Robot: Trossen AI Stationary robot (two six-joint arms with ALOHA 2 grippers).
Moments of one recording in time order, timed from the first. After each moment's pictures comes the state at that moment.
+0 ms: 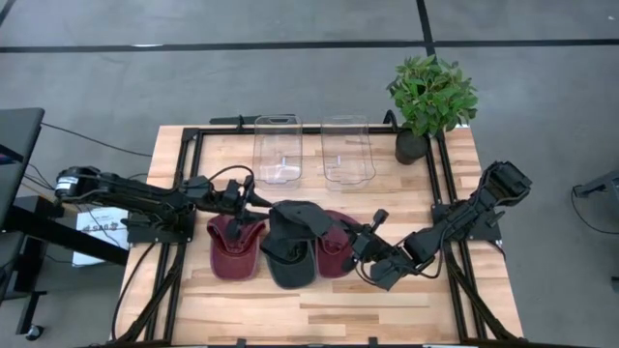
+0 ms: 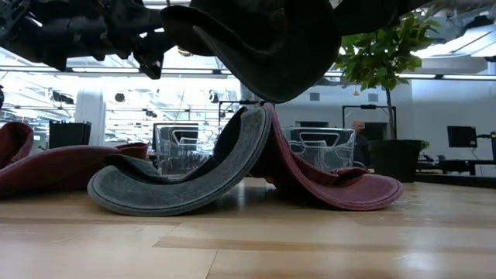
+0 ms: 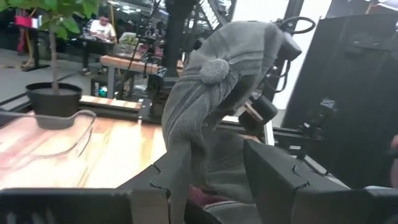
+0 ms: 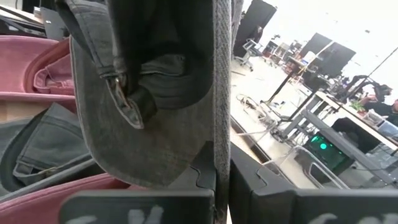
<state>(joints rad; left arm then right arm) -0.01 1.02 0.23 0.85 0.17 -0.16 0.61 1.58 0.89 0.10 1.24 0.05</state>
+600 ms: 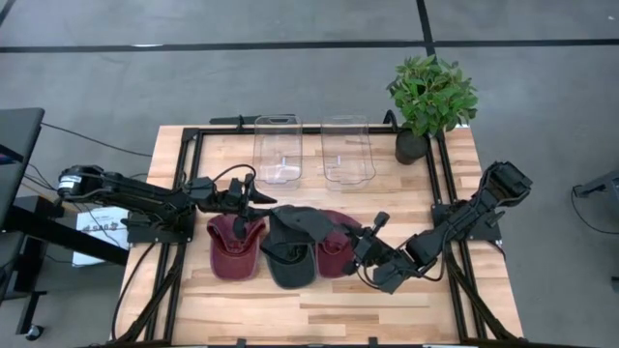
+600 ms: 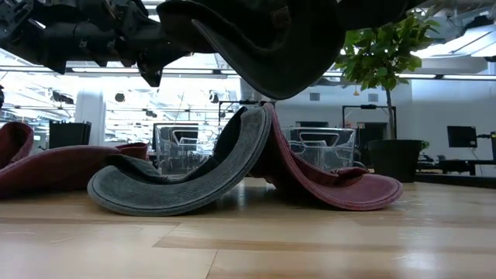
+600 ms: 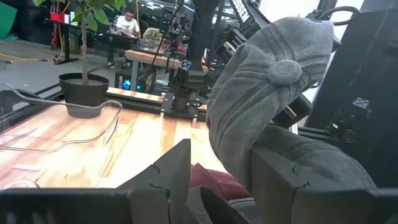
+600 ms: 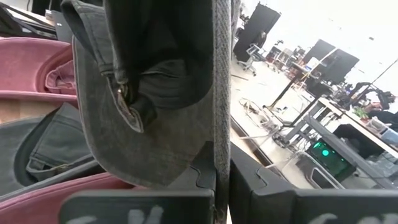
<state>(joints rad) -0.01 1.06 0.23 0.86 0.07 -0.16 0.63 1.58 0.89 0.11 1.25 0.03</state>
